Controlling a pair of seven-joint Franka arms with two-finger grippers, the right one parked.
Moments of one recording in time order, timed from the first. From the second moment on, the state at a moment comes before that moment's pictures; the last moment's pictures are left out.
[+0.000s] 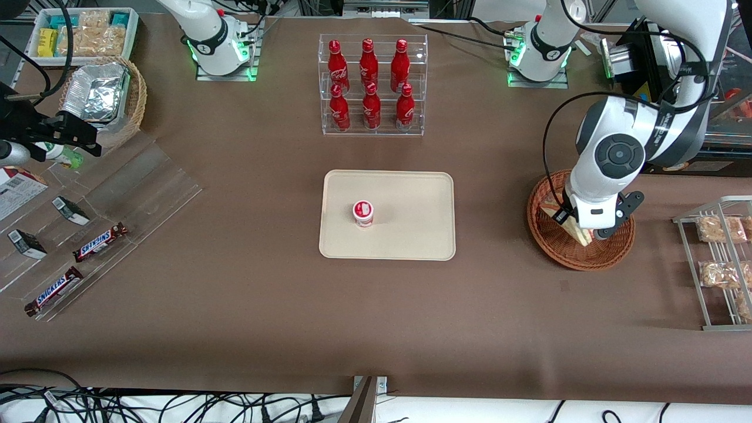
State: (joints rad) arm 0.00 0.26 -0.20 -1.91 0.24 2.00 -1.09
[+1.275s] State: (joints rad) arm -0.03 0.36 -0.60 -1.76 0.21 2.05 -0.96
